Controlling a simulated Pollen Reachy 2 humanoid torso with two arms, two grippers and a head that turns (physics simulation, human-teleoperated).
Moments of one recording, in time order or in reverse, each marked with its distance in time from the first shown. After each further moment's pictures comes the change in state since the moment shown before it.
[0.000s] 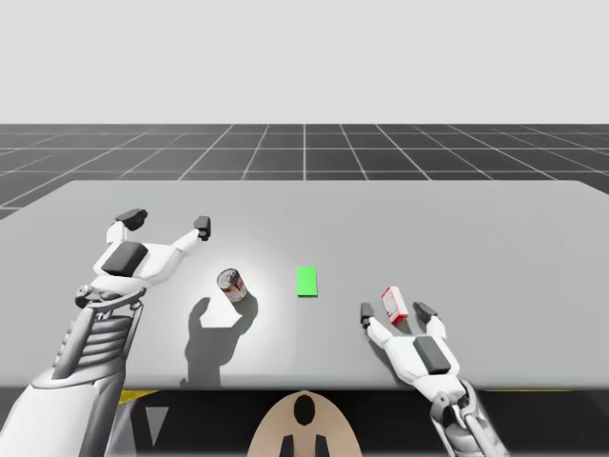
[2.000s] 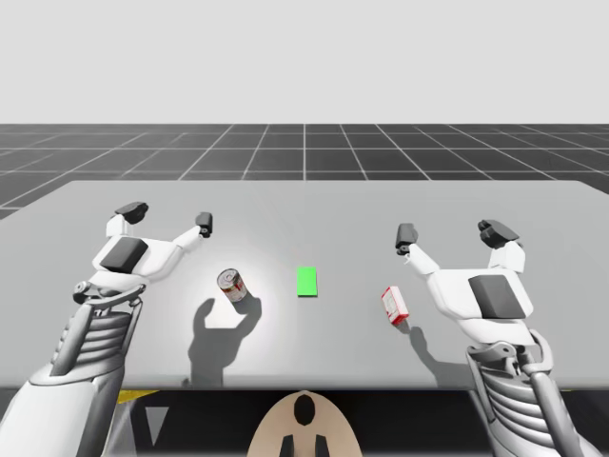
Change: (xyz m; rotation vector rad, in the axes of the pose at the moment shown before) left arm 0.008 -0.002 -0.003 -0.033 -0.038 -0.027; right arm 0.126 -0.014 -0.007 -0.089 -0.565 0.167
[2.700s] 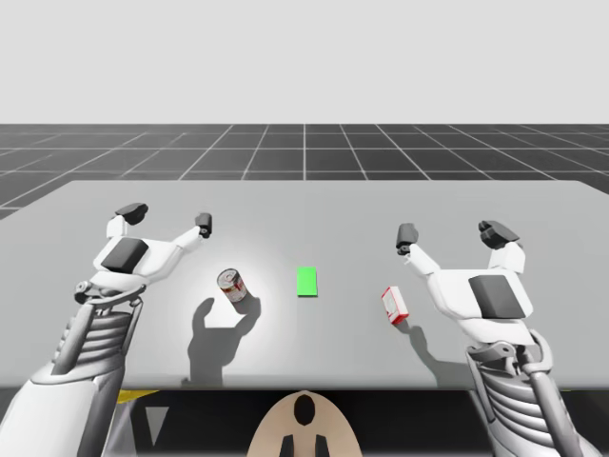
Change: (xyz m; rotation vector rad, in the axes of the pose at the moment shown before) left arm -0.003 0.002 -0.001 0.007 0.006 -0.002; right arm -0.001 -0.001 0.000 -0.008 0.006 -0.004
